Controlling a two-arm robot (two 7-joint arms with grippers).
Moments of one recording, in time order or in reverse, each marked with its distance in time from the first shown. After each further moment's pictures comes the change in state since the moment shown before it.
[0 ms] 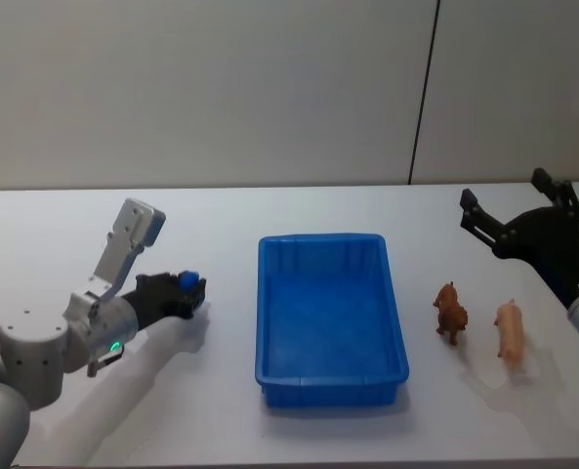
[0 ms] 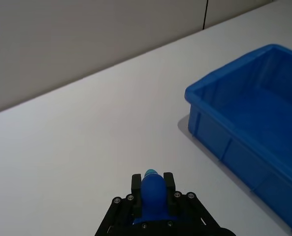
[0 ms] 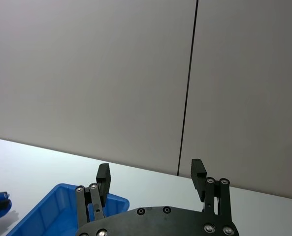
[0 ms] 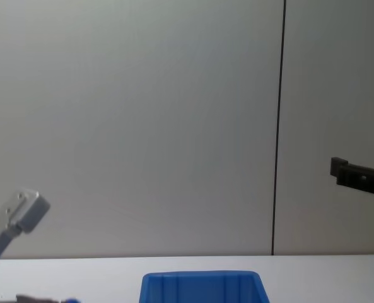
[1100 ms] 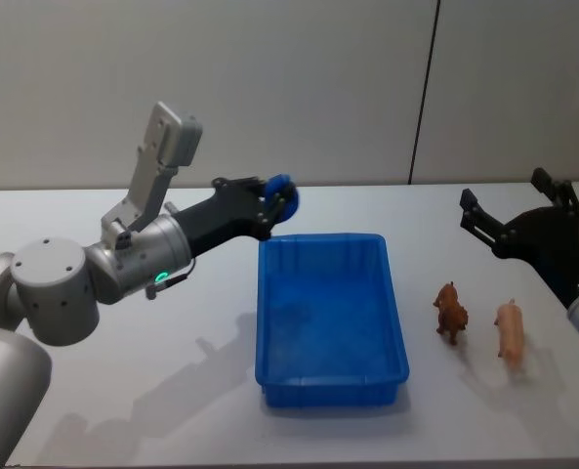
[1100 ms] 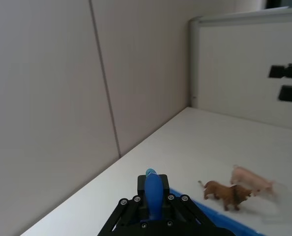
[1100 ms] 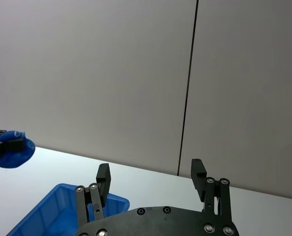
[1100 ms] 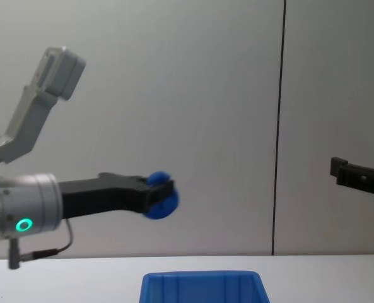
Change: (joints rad) left arm 0.008 -0.001 0.000 -0.327 -0.105 -0.074 -0.202; right arm 0.000 0.000 0.000 0.000 0.000 0.000 0.000
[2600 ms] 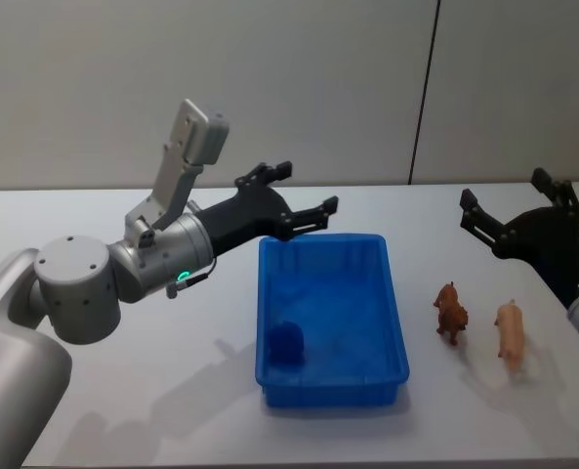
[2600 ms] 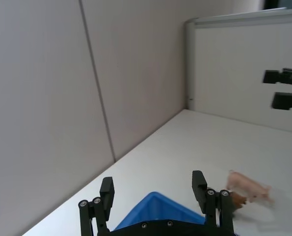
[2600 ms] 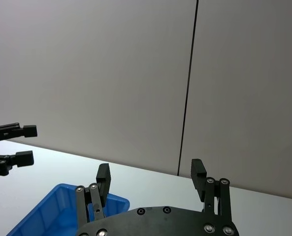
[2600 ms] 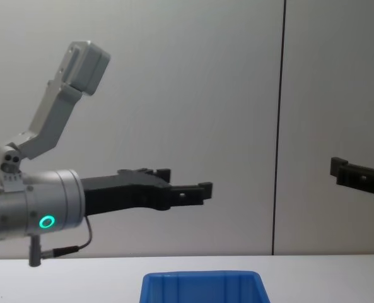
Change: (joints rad) left arm -0.012 -0.022 0.038 -0.014 -0.002 0.009 0.018; right arm 0.000 0.000 0.000 0.000 0.000 0.000 0.000
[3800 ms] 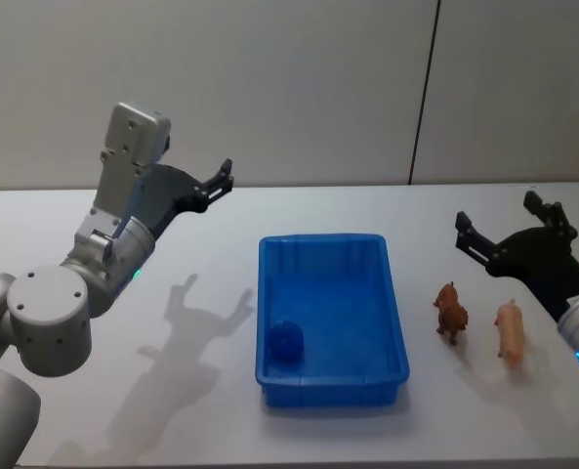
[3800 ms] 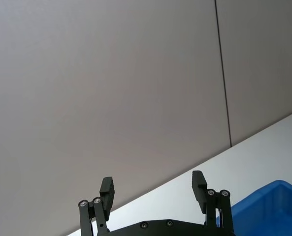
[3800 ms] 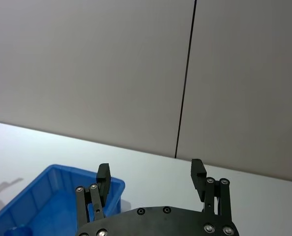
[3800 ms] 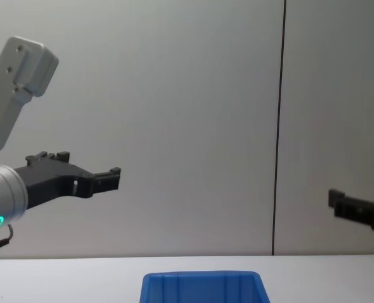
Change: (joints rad) left arm 0.121 0.063 -0.032 -0.152 0.125 -0.008 0.531; right arm 0.014 -0.017 -0.006 0.073 -0.029 0.005 0.010
